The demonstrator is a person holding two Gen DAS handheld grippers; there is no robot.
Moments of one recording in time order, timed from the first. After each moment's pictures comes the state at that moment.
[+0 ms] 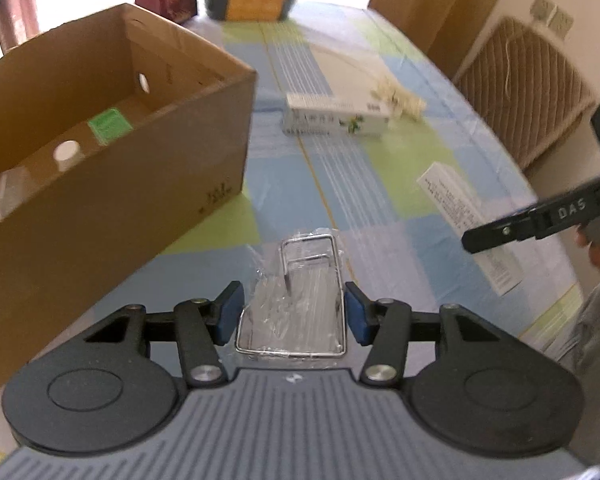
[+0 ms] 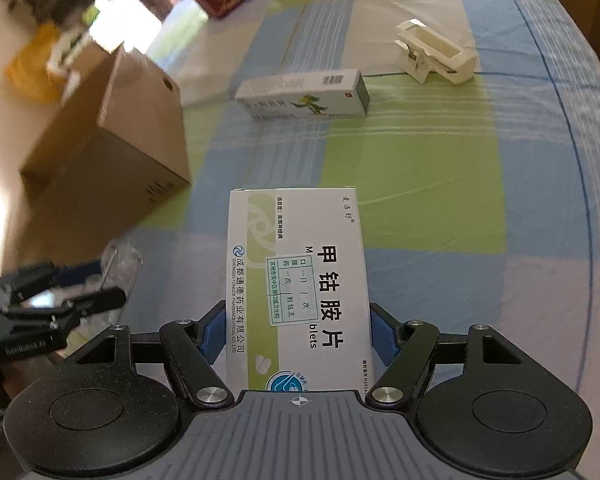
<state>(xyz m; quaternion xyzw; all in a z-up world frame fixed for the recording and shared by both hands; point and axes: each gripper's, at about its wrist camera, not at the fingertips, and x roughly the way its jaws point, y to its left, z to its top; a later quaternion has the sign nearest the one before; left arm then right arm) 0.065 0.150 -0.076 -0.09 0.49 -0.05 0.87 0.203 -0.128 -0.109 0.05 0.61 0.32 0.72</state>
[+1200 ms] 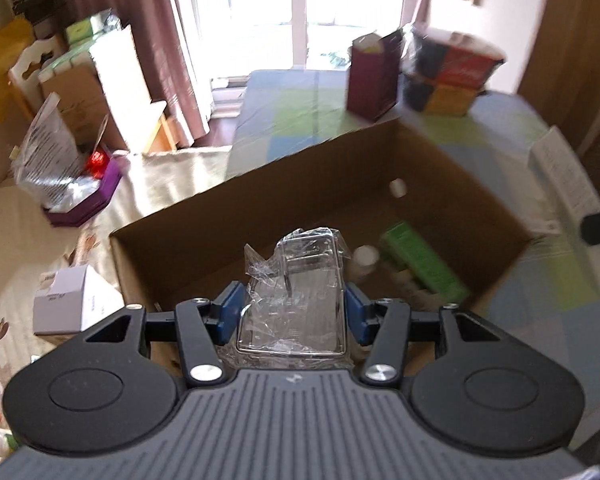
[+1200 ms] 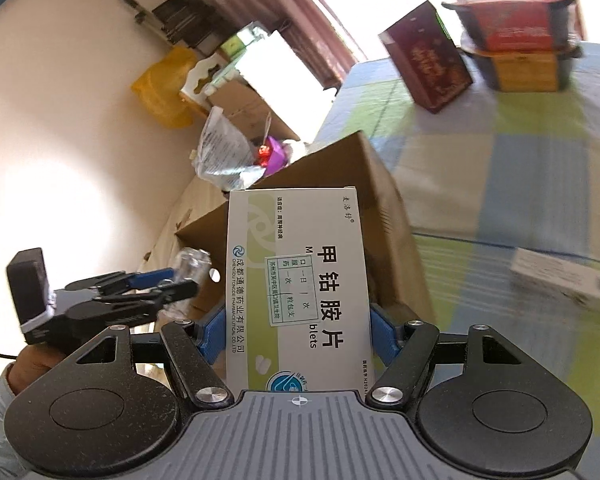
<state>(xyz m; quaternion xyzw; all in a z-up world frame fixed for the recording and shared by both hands) 0.065 0.346 0.011 -0.05 0.45 0.13 0.88 0.213 0.073 -0.016 0.07 0.52 0.48 0.70</state>
